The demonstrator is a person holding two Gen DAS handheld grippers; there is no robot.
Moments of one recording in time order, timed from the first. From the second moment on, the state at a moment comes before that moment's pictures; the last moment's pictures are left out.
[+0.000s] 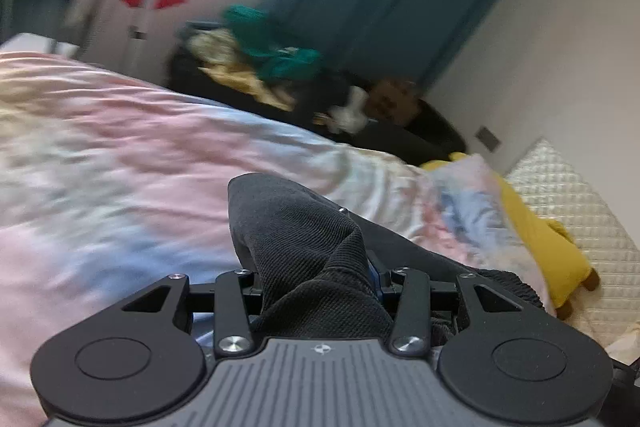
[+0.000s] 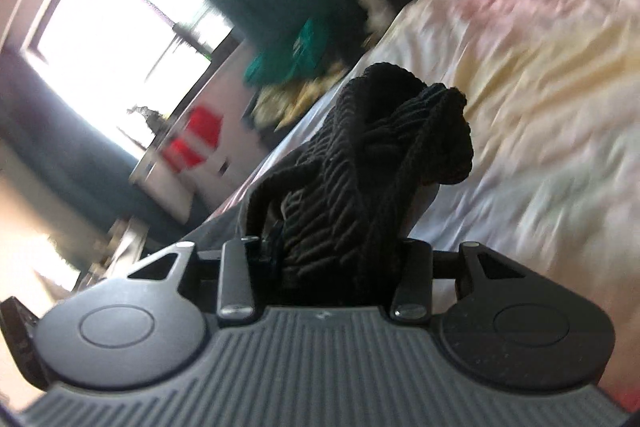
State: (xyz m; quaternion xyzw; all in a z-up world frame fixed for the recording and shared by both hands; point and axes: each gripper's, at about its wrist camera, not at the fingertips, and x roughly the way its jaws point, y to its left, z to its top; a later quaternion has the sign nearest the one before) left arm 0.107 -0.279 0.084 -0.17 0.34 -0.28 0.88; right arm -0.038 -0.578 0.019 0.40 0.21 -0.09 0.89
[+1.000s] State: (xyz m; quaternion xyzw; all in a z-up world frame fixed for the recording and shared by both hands) left arm 0.097 -0.361 0.020 0.06 0.31 -0.35 0.88; right arm -0.073 -0.620 -0.069 0.43 0.24 -0.22 0.84
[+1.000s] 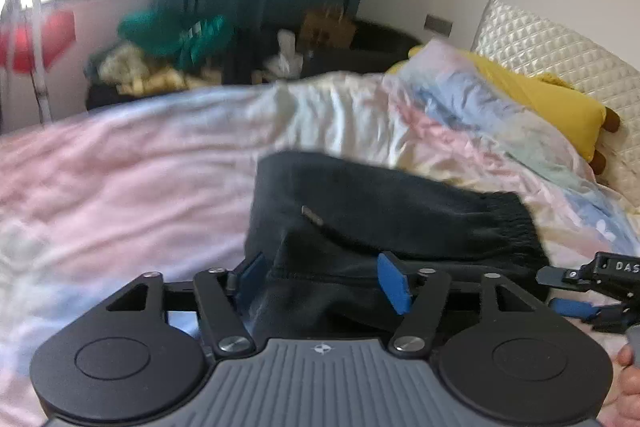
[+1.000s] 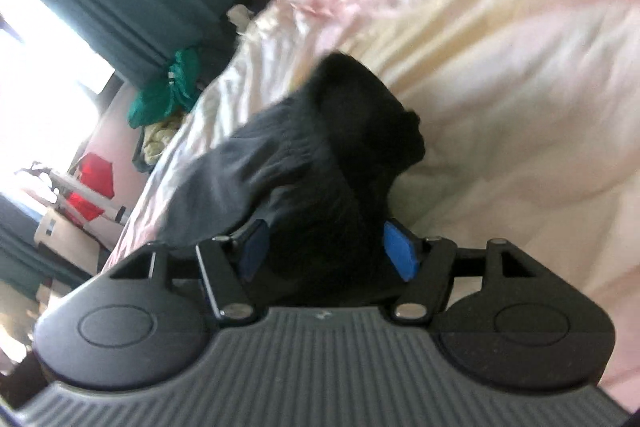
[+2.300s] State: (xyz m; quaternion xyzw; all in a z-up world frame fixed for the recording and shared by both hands) left arm -0.166 -0.146 0.110 0.04 0.16 -0.31 0.94; right arm -0.214 -0.364 0.028 0.11 0.12 -0.23 0.96
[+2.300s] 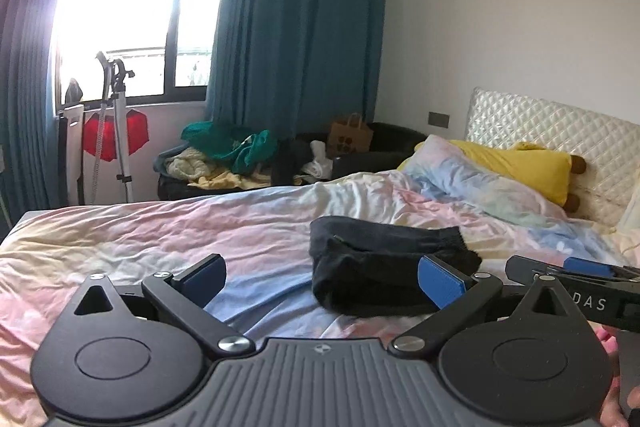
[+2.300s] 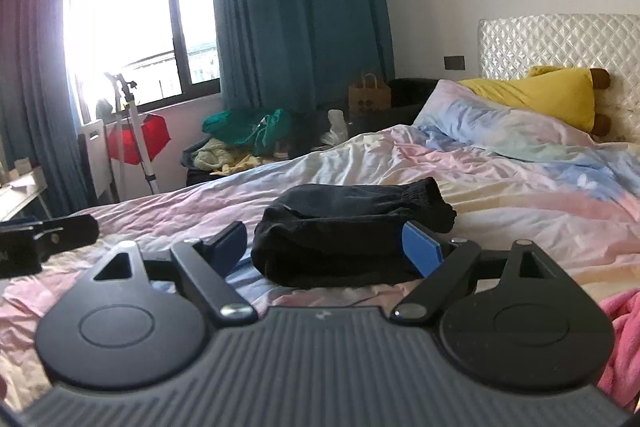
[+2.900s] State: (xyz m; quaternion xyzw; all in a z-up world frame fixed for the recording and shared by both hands) left arm -0.151 -0.146 0.066 0.06 0.19 -0.28 0.94; right arm -0.204 -0.326 -0.007 0.04 0.12 -0.27 0.96
